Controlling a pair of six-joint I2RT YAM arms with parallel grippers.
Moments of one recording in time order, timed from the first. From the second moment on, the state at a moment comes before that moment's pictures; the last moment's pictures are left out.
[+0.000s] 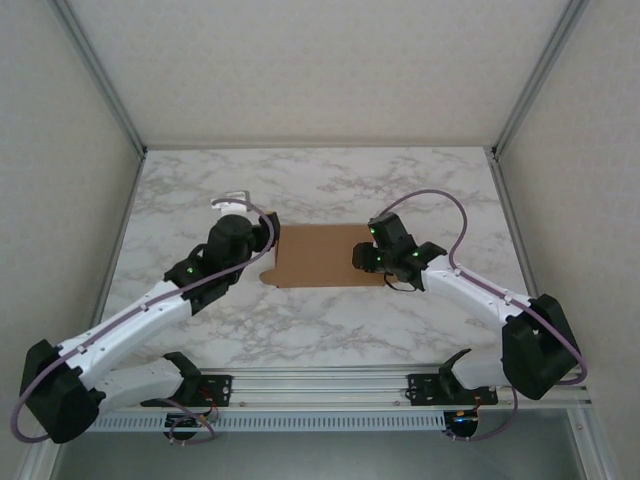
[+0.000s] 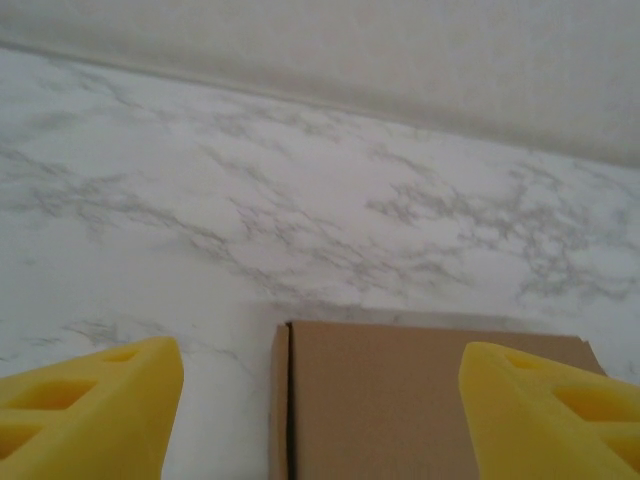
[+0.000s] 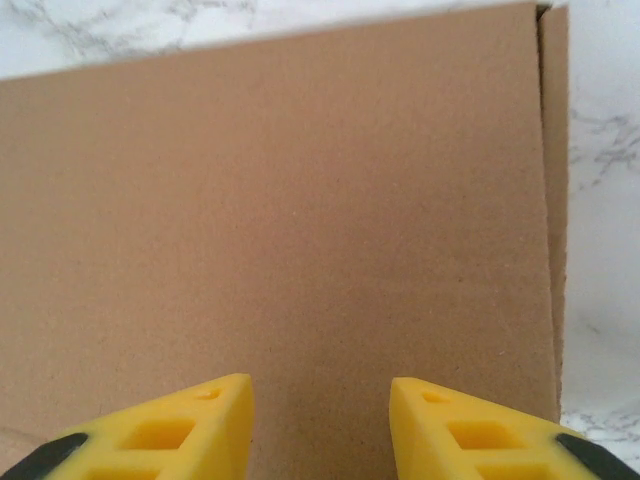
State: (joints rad) left arm -0.63 1.09 0.82 -0.18 -0.43 -0.51; right arm 0.64 1.35 0.85 -0.42 0.02 0.59
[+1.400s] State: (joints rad) left arm -0.66 1.40 0.60 0.01 0.20 -0.73; right arm 0.52 1.35 0.80 -0.57 -0.08 0.54
